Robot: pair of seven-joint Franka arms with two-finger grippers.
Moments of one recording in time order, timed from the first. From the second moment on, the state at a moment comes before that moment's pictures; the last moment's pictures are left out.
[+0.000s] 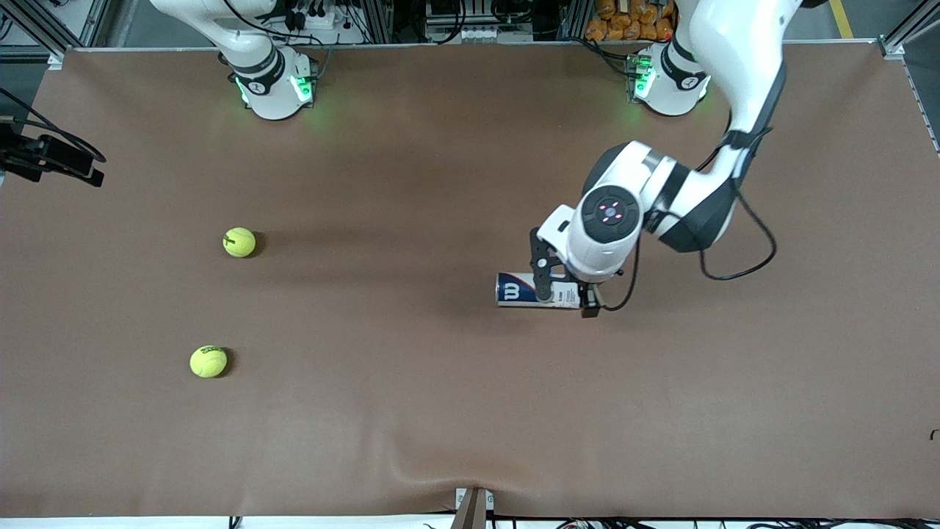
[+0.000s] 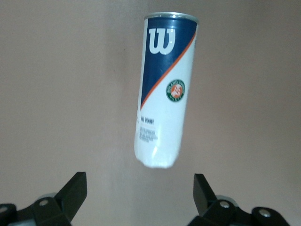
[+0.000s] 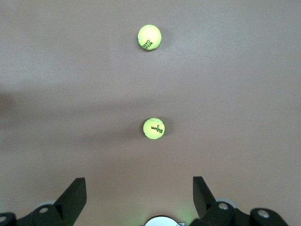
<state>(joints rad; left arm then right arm) -0.34 0.56 -0.26 -1.52 0.20 1.96 0.88 0.00 -0.01 -0.08 -1.53 0.04 1.42 0.03</state>
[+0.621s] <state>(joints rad) -0.40 0.66 -0.26 -1.57 0.31 2.13 0.75 0.00 0.00 -0.08 -1.53 0.04 1.42 0.03</state>
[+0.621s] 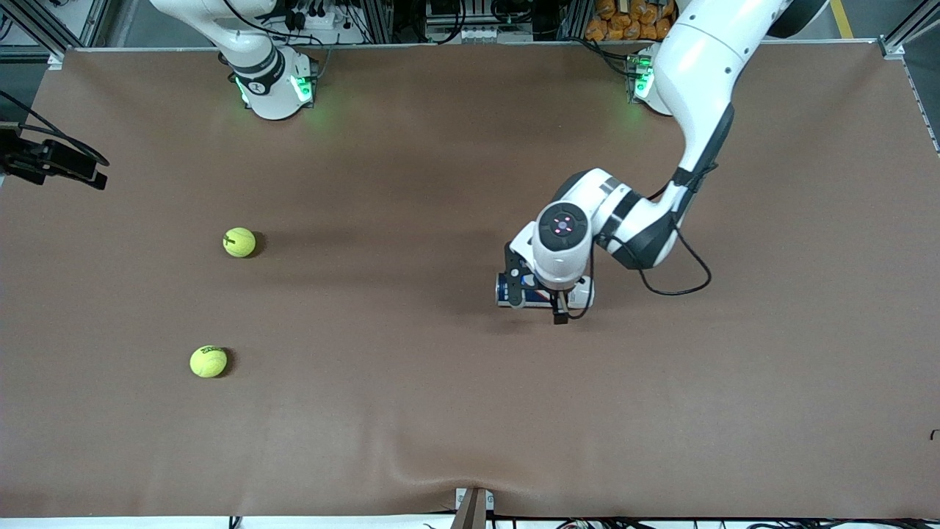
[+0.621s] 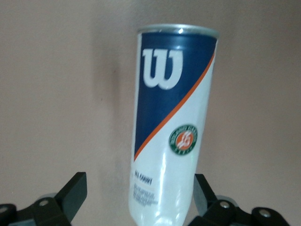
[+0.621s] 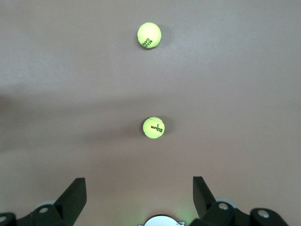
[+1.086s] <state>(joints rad) -0.41 0.67 -0.25 -1.66 0.34 2.25 0.74 0.00 0.00 -0.08 -1.53 0.04 1.42 0.03</state>
